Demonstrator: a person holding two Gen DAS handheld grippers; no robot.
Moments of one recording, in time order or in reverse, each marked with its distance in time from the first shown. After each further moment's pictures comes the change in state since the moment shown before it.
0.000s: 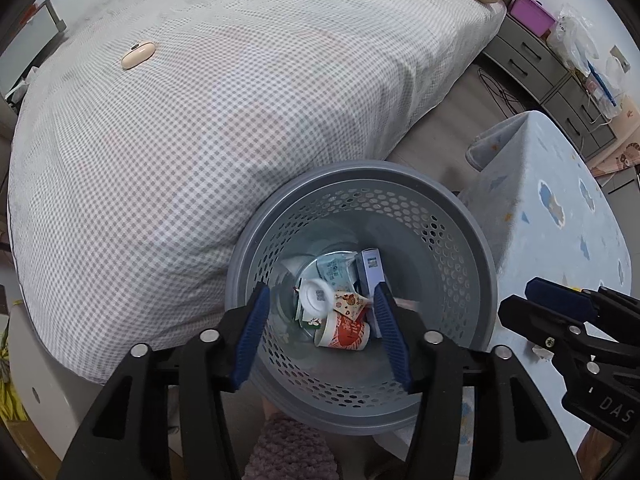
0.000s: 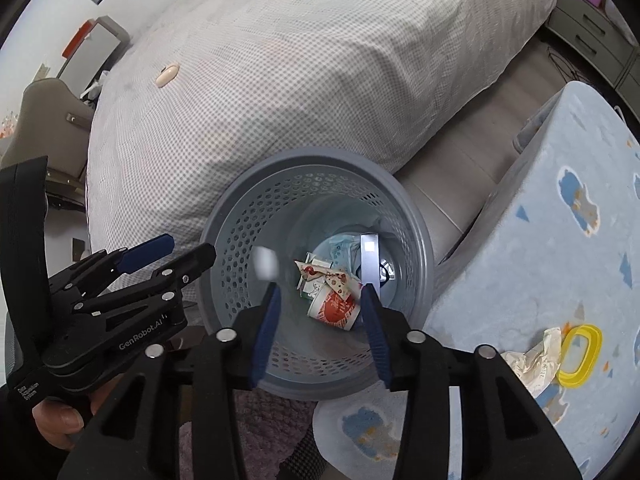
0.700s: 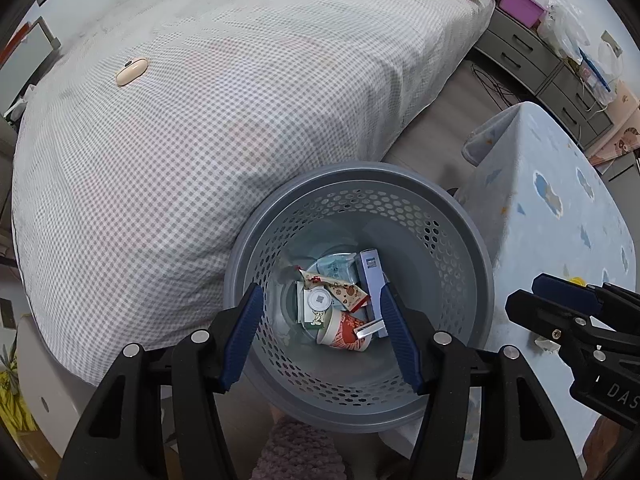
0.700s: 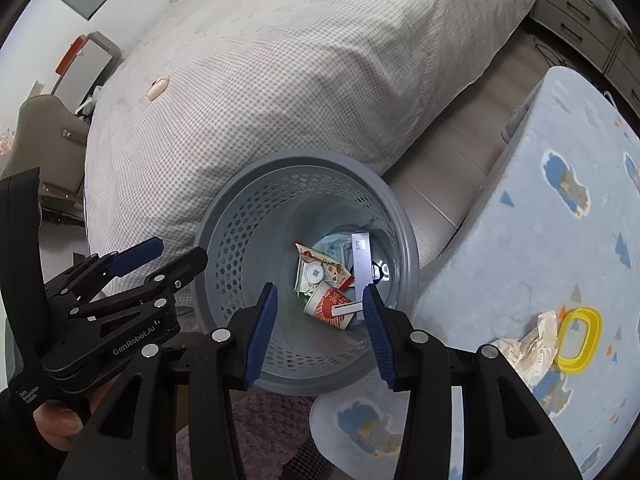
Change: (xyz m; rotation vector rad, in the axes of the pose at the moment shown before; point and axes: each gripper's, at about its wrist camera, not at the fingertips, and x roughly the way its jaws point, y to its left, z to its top) left arm -0.005 -0.011 -0.004 0.051 -0.017 0.023; right arm -0.008 -0.014 -0.008 0.050 -0.020 -0.003
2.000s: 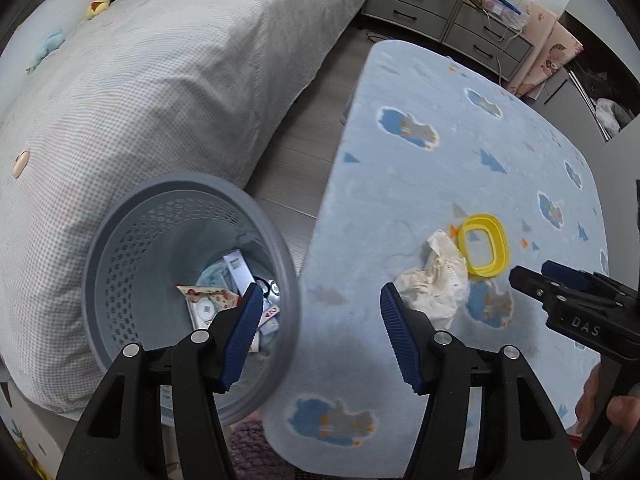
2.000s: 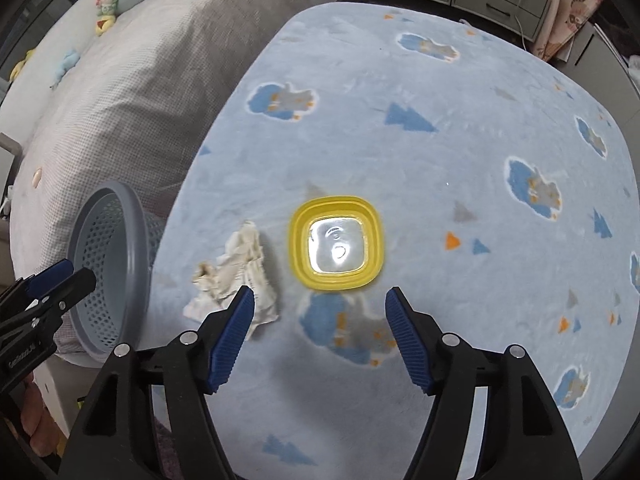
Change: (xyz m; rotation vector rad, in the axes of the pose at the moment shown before) left arm -0.005 -0.189 -0.034 0.284 -0.003 -0.132; right arm -0.058 -0.225 -0.114 0.346 -0.100 -0.239
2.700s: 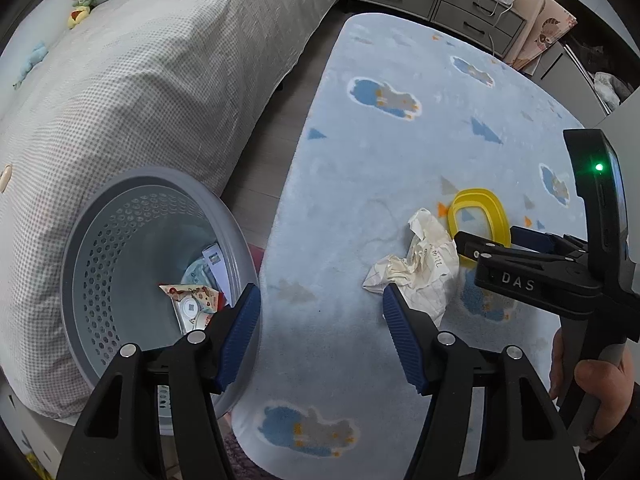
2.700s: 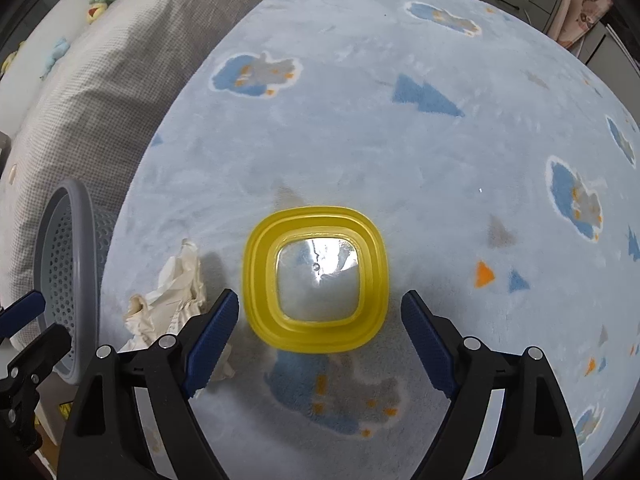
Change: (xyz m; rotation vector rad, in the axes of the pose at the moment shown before) left arm 0.032 -0.033 -0.003 0.051 0.046 0.017; right arm 0.068 -0.008 0.017 -0.012 0.033 -0.026
